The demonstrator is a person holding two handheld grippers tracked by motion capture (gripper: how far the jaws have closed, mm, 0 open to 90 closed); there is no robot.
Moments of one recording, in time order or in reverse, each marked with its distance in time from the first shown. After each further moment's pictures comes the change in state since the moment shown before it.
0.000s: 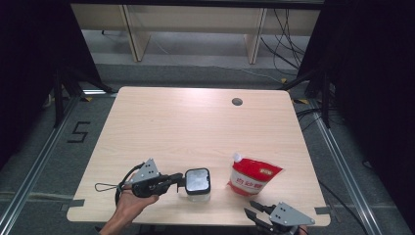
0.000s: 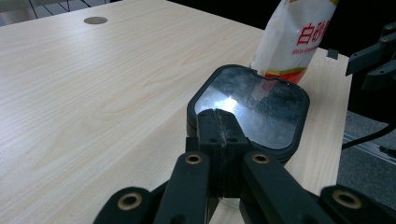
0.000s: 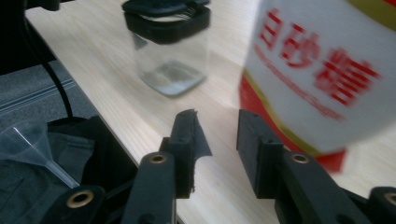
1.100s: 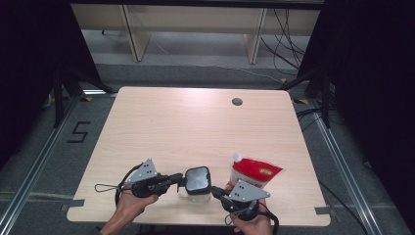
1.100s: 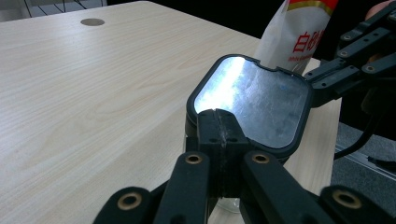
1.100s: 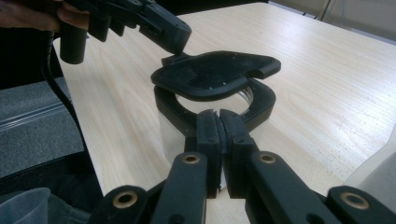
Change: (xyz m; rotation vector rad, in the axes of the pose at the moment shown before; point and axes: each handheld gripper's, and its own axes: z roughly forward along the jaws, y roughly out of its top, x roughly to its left) left arm 0.003 -0.005 0.000 -0.034 -0.023 -0.034; right arm 0.017 0.055 0.082 -0.053 0.113 -0.074
